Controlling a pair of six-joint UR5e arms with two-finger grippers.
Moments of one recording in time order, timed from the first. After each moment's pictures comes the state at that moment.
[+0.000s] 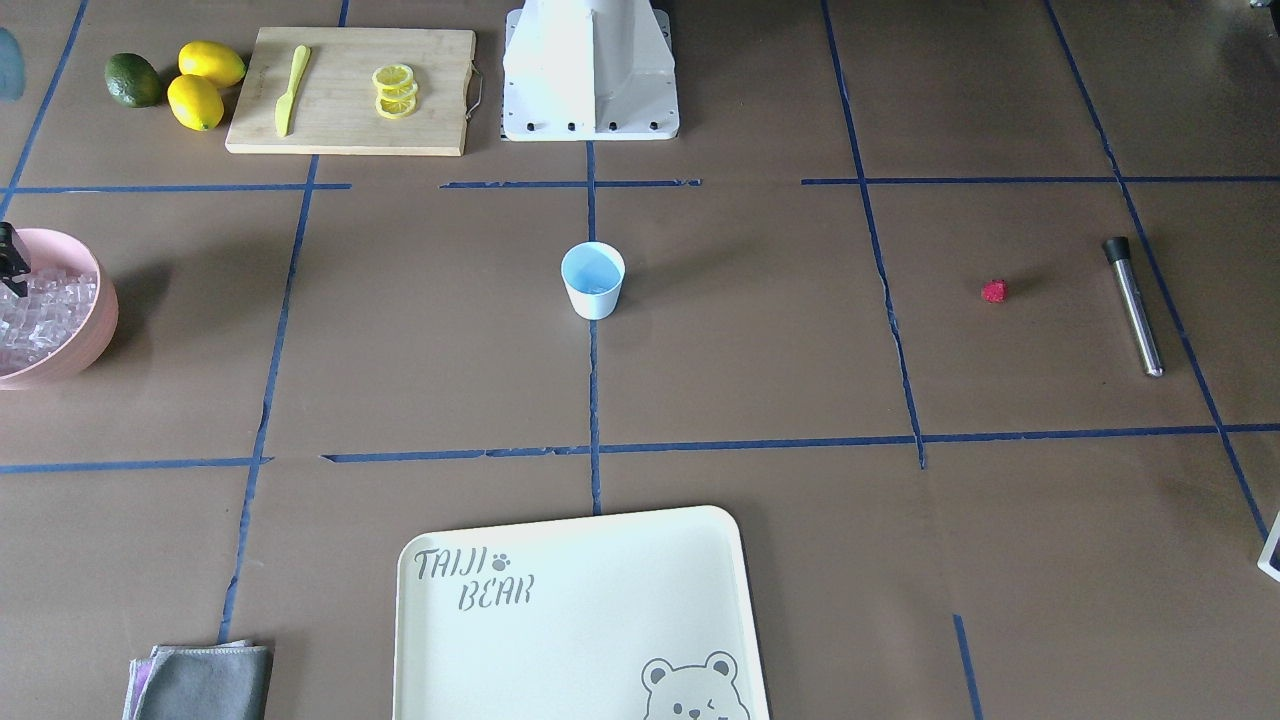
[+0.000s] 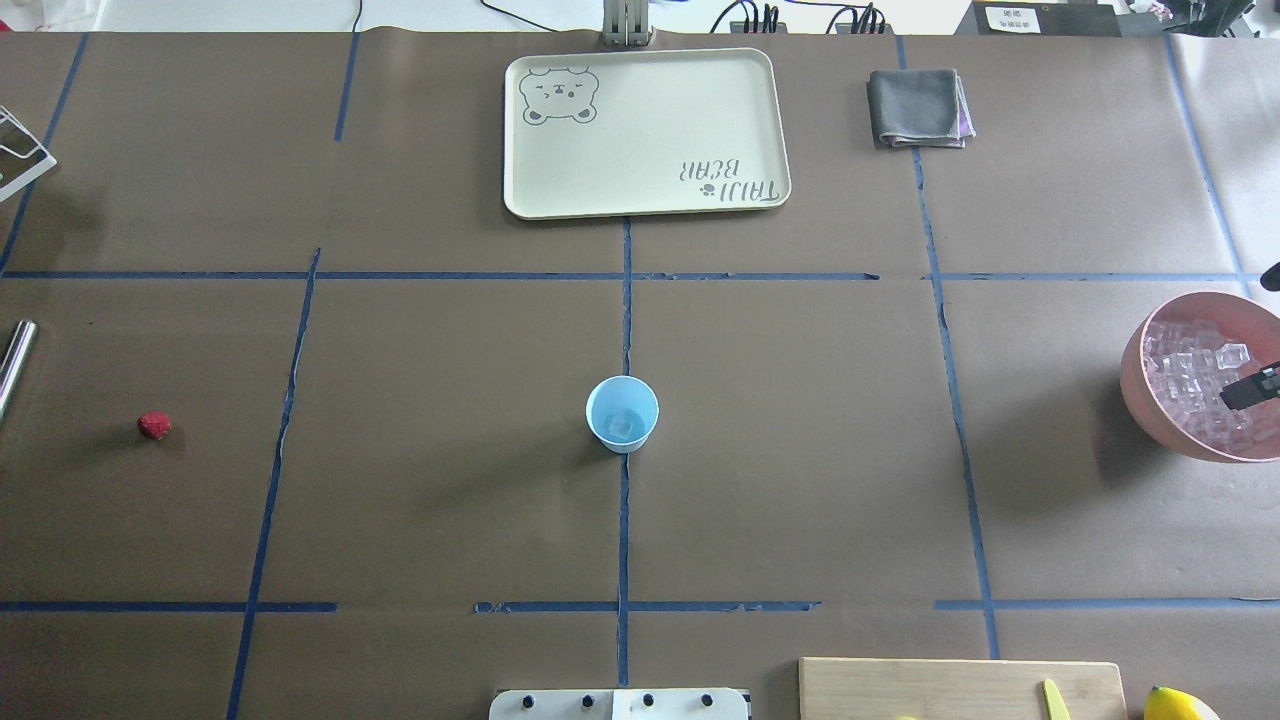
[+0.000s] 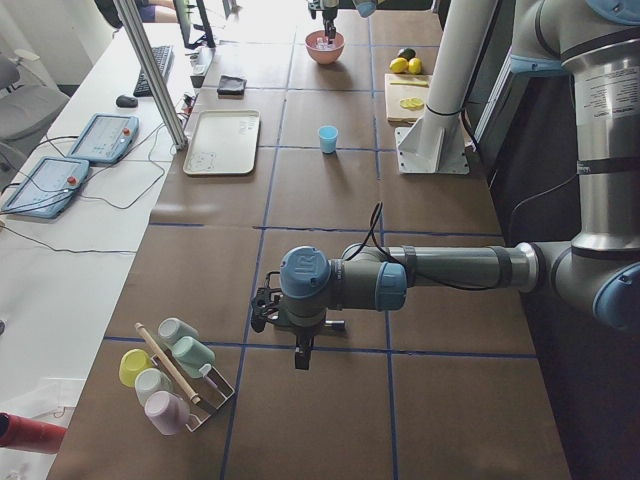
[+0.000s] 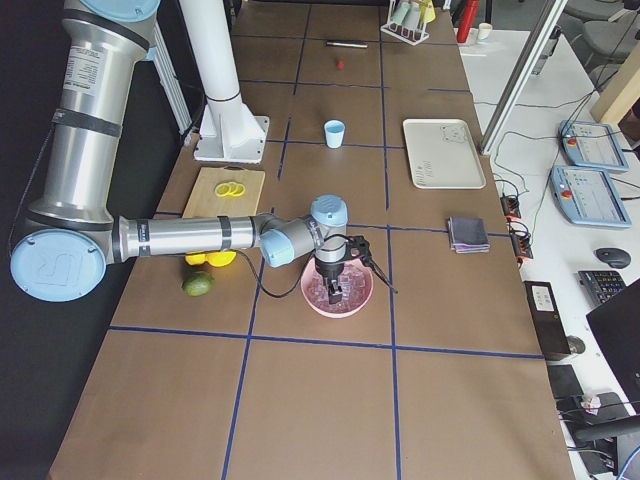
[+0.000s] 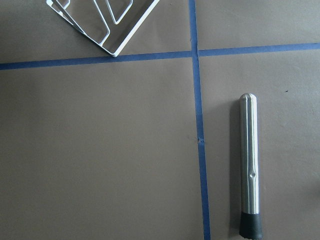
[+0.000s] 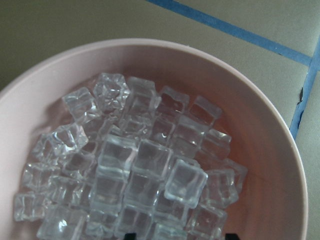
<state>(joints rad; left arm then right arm) -1.60 -1.39 -1.73 -1.61 -2.36 0.07 1.08 -1.80 1.81 -1.21 2.10 0.30</state>
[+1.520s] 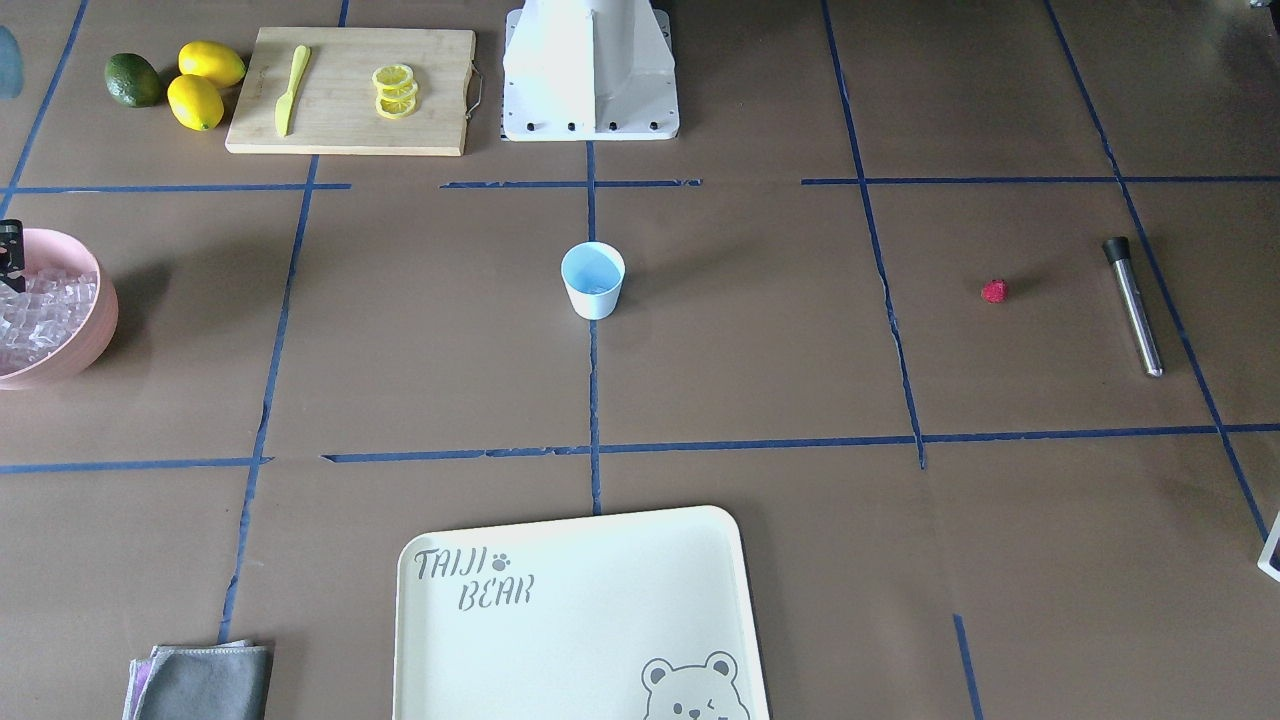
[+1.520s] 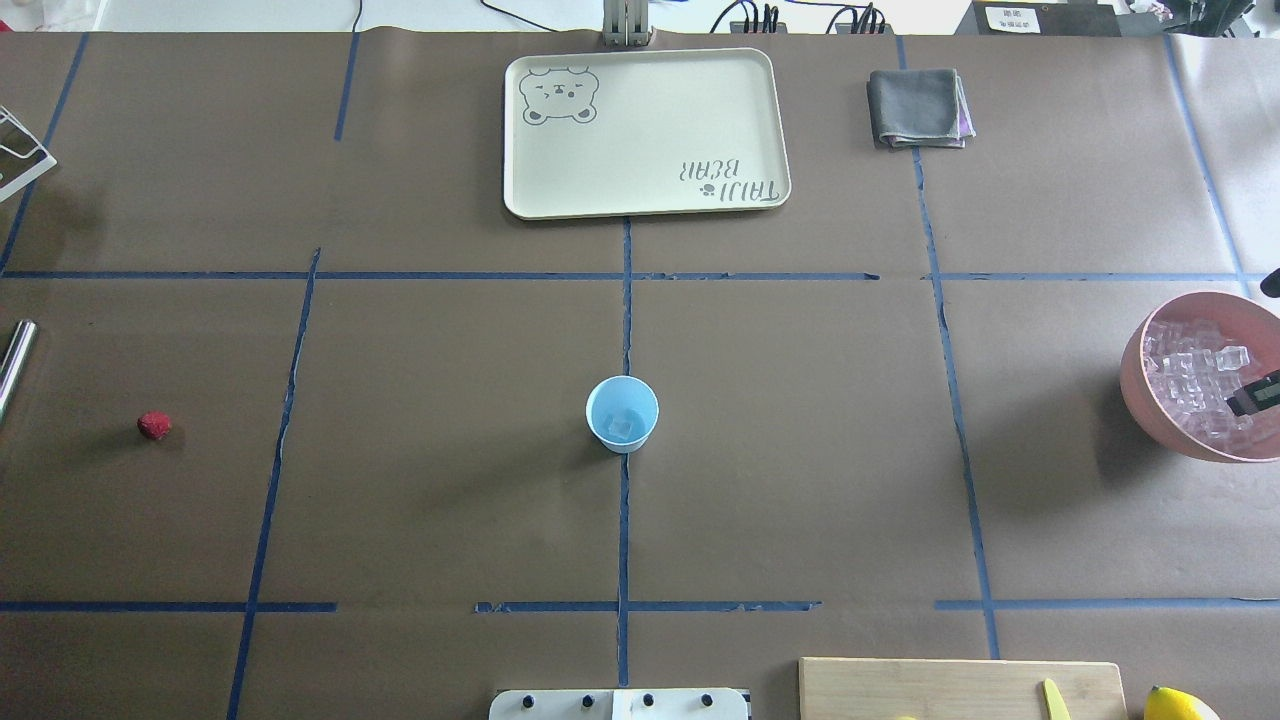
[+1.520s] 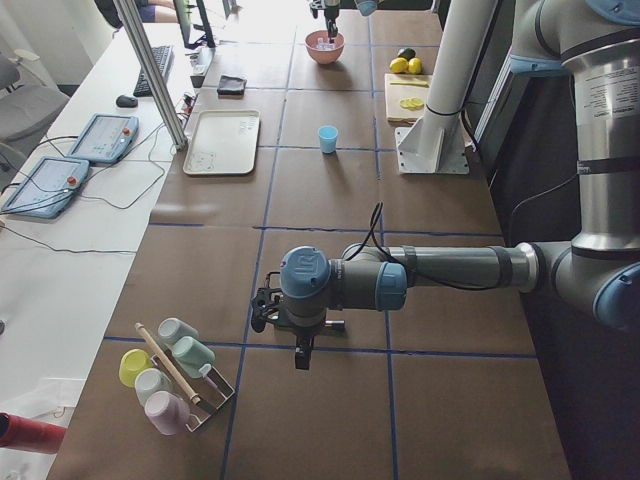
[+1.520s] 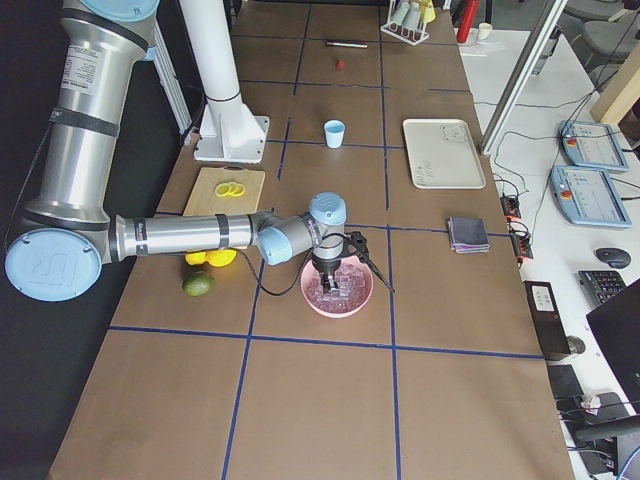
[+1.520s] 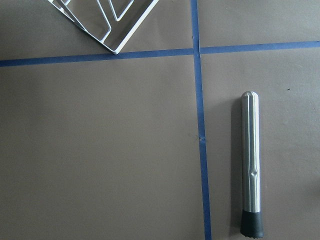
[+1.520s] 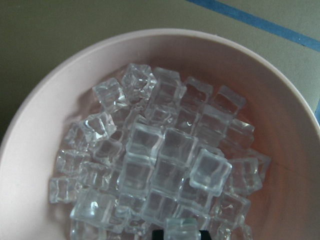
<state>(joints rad) -1.60 -1.39 -1.73 -1.61 -2.36 0.07 1.09 -1.81 1.86 -1.24 2.16 0.29</state>
